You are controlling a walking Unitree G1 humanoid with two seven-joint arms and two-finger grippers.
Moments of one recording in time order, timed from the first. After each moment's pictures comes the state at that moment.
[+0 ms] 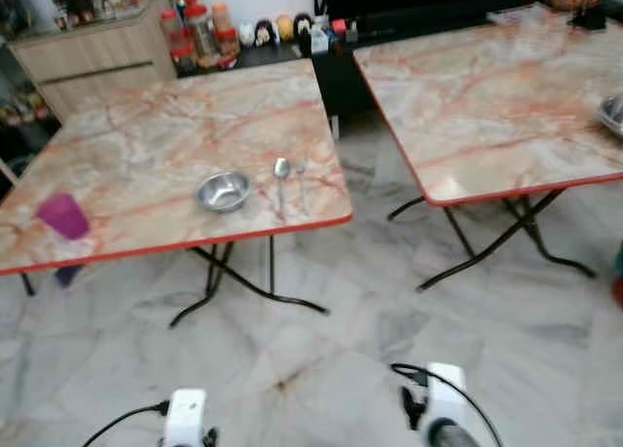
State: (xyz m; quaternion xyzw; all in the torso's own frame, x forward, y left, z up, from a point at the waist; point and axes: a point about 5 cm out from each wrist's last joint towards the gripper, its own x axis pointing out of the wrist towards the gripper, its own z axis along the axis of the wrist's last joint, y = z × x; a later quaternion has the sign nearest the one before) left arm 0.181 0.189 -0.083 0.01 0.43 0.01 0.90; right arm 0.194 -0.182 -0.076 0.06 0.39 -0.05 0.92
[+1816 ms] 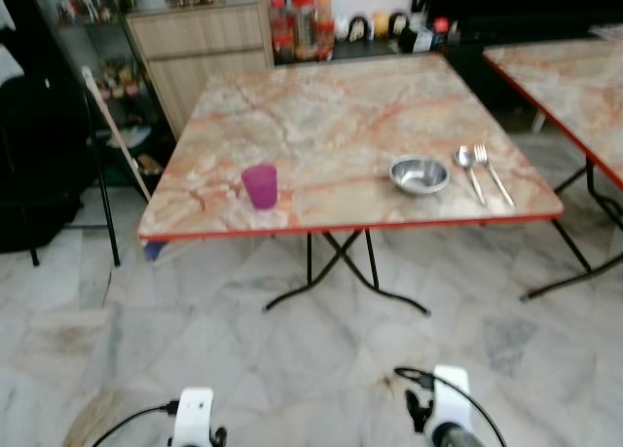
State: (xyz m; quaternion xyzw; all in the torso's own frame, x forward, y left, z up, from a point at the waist) left arm 0.187 0.183 -0.081 0.00 0.42 0.01 0.91; right arm 0.198 -0.183 -0.073 0.05 0.38 -0.04 0.92
